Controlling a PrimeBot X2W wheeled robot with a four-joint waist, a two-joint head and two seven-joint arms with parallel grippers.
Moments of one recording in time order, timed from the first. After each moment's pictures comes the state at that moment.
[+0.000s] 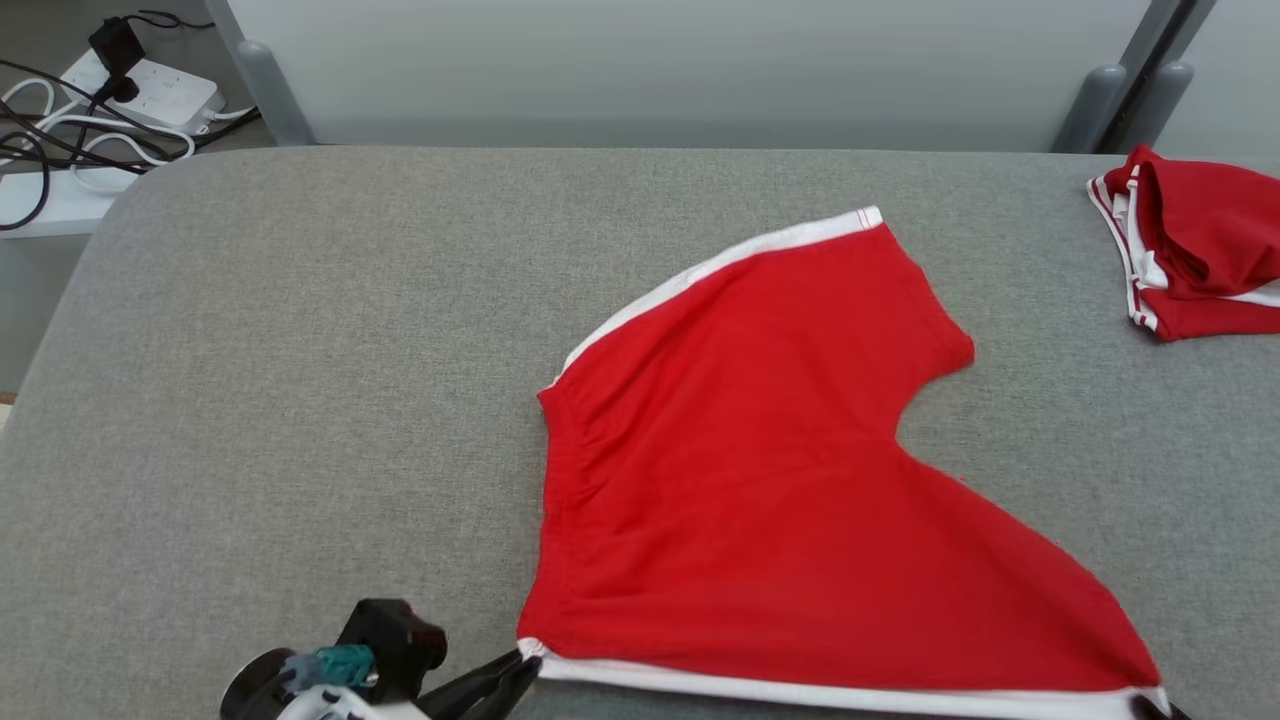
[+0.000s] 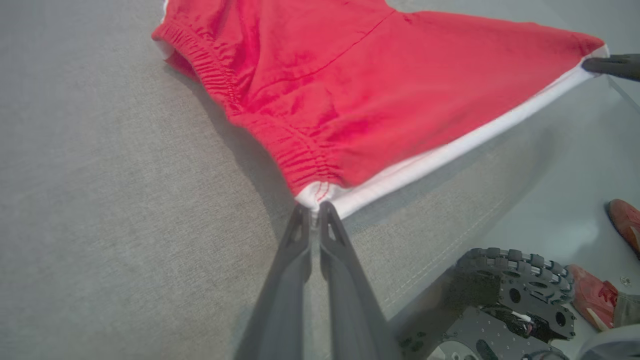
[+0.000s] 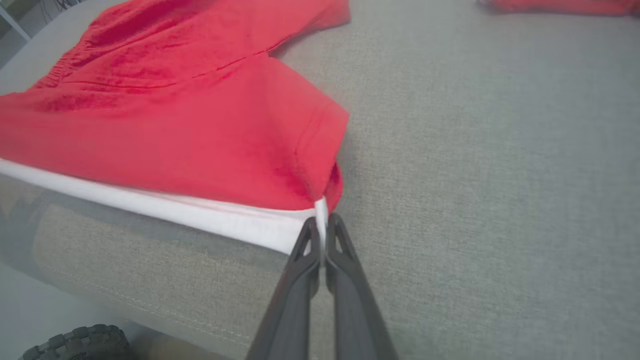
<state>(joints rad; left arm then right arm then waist) -0.01 0.56 -0.60 -0.29 -0.66 0.03 0.40 0.45 -0.35 -0.03 -0.32 0.51 0.13 0.30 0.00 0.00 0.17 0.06</state>
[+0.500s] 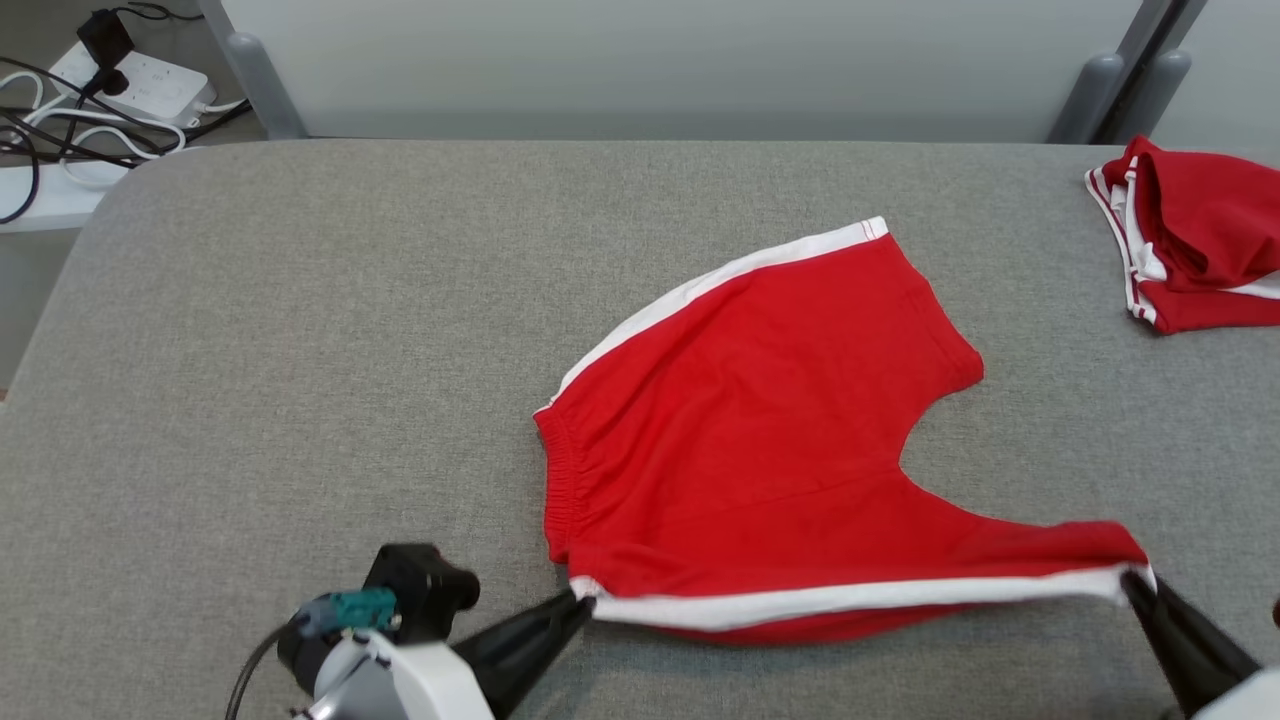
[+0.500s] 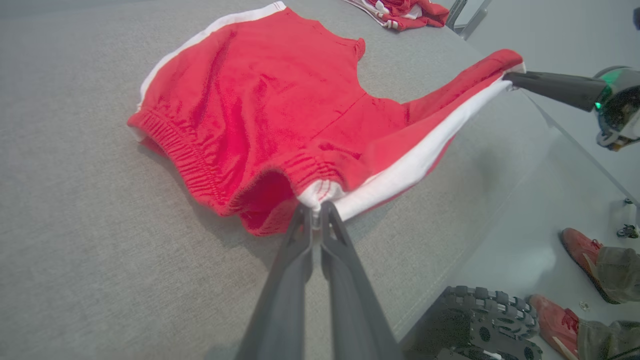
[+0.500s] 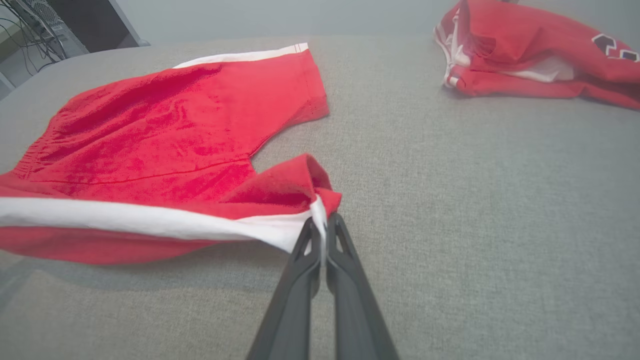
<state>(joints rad) -0.07 0.51 -0.60 -0.29 -0.73 -0.02 0.38 0.30 -0.25 -0.08 -0.32 0.42 0.13 0.35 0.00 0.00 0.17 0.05</state>
